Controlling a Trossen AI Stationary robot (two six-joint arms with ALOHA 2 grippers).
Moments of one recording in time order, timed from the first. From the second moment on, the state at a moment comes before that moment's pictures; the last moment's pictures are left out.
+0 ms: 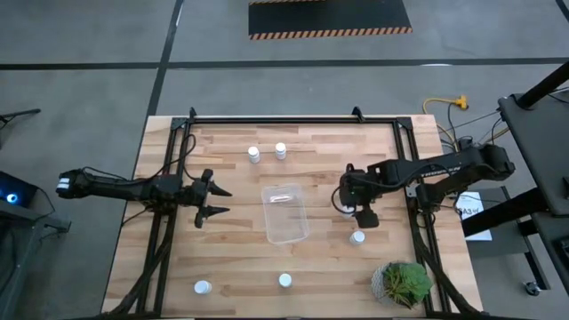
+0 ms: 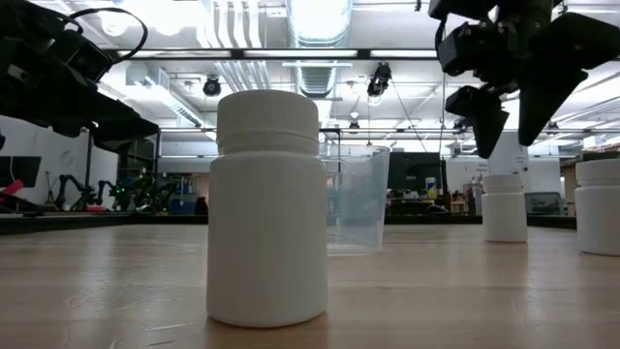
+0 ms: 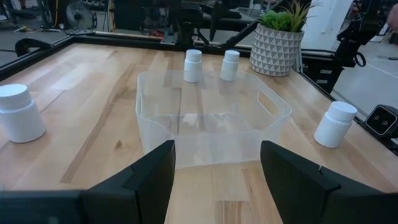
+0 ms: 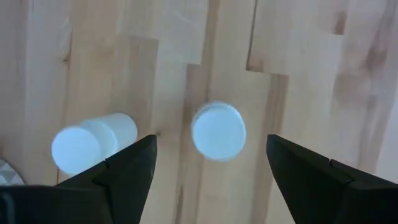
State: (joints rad) left arm -0.07 0.30 0.01 0.05 0.00 -0.12; right arm 0.07 1.33 0.93 -0.90 -0.07 0.00
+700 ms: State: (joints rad) left arm -0.07 0.32 0.01 0.05 0.00 -0.12; right arm 0.08 1.38 0.84 -0.79 -0.05 -0.02
